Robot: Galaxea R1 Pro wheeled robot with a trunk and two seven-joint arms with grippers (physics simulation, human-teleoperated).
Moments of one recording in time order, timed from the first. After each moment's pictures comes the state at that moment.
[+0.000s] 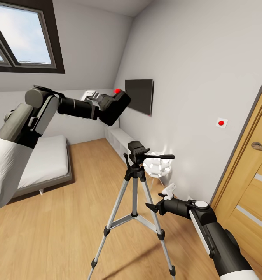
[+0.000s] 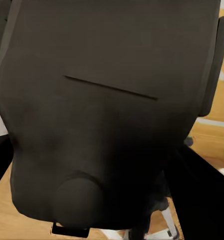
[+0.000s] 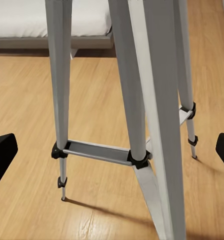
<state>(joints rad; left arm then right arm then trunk) -1.46 0.27 -0.44 -1.09 0.37 1.03 -0.80 -0.44 -0.08 0.08 -1.34 0.11 0.56 0.76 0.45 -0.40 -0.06</state>
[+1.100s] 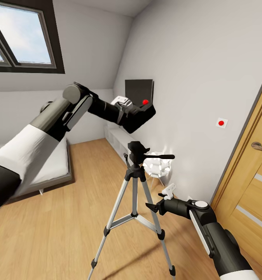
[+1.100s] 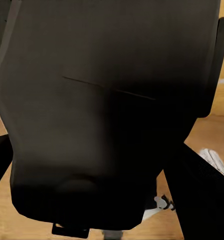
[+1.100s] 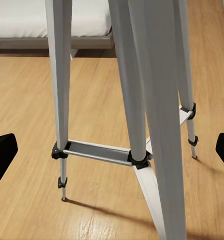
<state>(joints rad) -1.58 0.09 -0.66 -0.94 0.36 1.03 -0.81 -0.44 -0.08 0.08 -1.34 0.11 0.56 0.76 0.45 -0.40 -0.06</state>
